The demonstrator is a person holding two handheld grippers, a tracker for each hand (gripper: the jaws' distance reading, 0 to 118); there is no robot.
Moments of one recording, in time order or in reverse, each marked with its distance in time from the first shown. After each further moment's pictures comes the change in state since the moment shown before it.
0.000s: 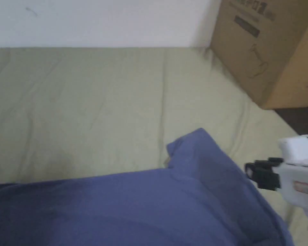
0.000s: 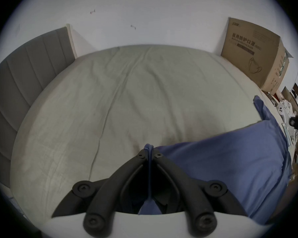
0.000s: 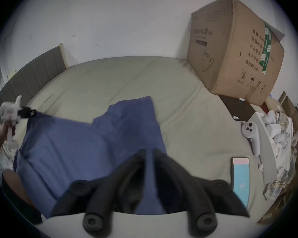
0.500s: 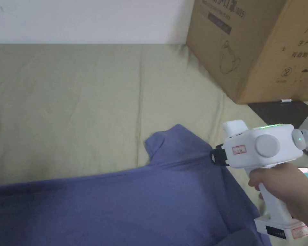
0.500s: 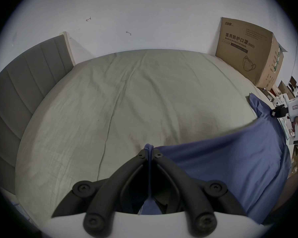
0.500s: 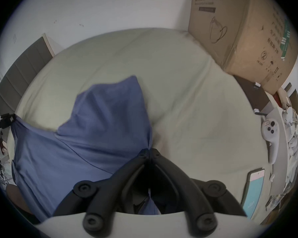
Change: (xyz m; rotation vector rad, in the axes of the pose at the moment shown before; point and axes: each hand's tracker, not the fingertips) left arm -0.009 0.006 0.013 -0.003 -0.007 -0.042; right arm 0.027 0.021 -0.074 -0.175 -0.003 -0.011
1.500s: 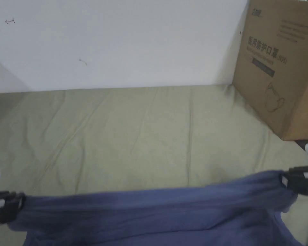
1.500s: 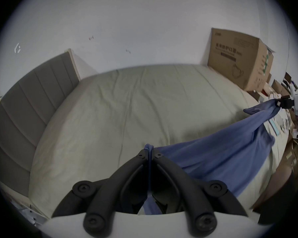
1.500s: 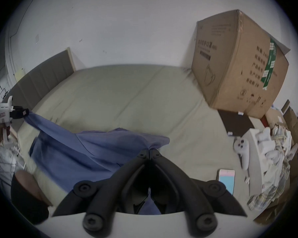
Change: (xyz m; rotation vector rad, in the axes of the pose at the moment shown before) left arm -0.005 -0.017 0.108 0.025 -0.015 -0.052; right arm -0.030 -0.043 0.156 0.165 0.057 0.108
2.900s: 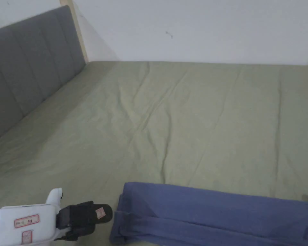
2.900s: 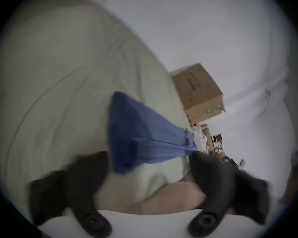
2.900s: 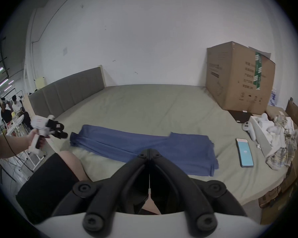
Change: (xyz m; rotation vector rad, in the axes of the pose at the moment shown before) left arm -0.120 -0.179 -0.002 -0.154 -0.683 0.769; right arm -0.183 -0.115 0.161 0.299 0.120 0.005
